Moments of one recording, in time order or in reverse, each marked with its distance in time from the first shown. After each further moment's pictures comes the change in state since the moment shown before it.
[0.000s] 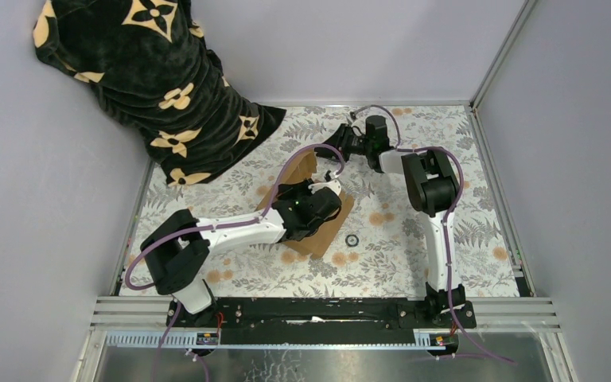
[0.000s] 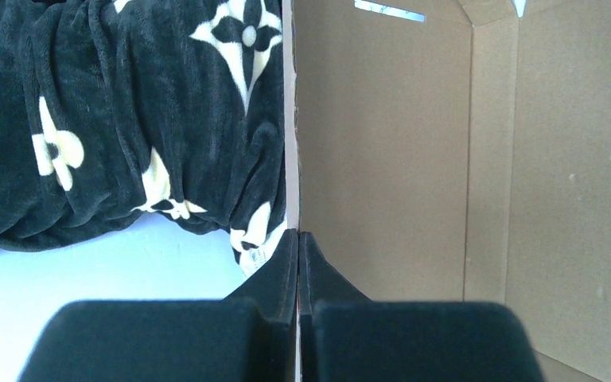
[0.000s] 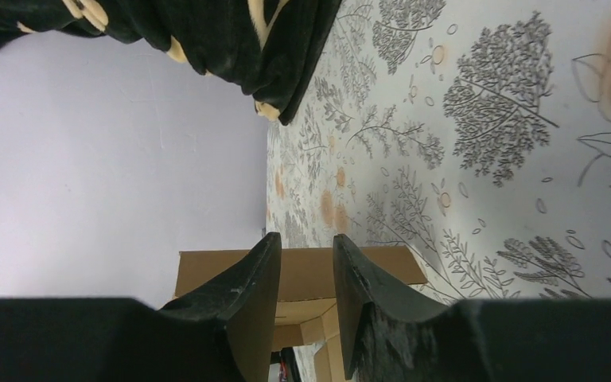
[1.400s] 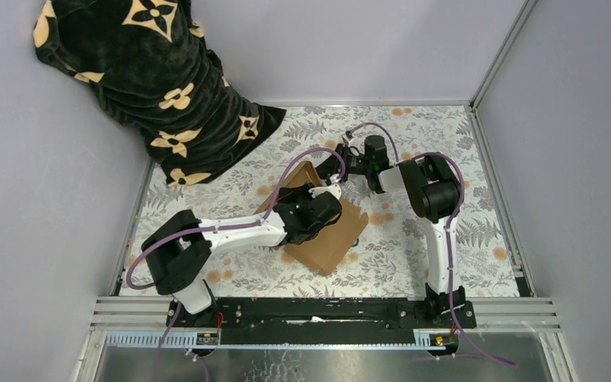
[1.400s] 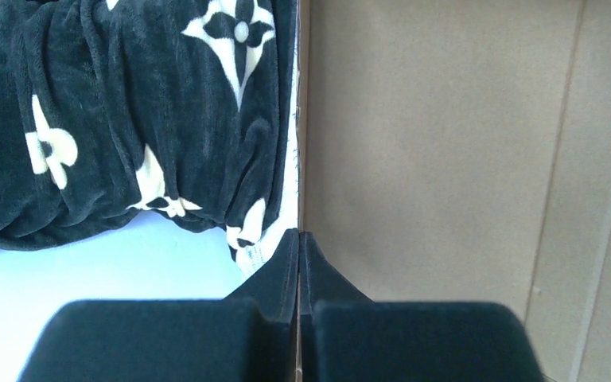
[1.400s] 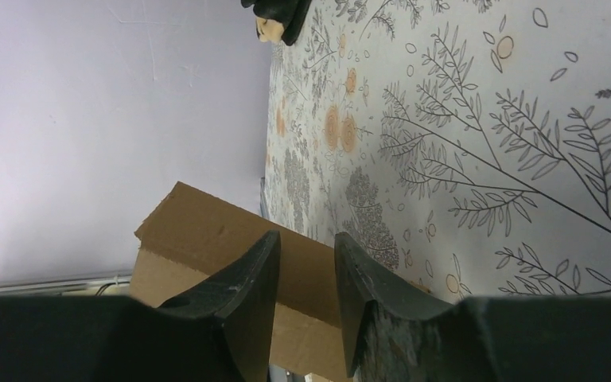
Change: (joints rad) left arm -0.021 0.002 -0.024 0.010 -0.011 -0.013; right arm 0.052 -0.098 -0.289 0.219 -0.060 0.010
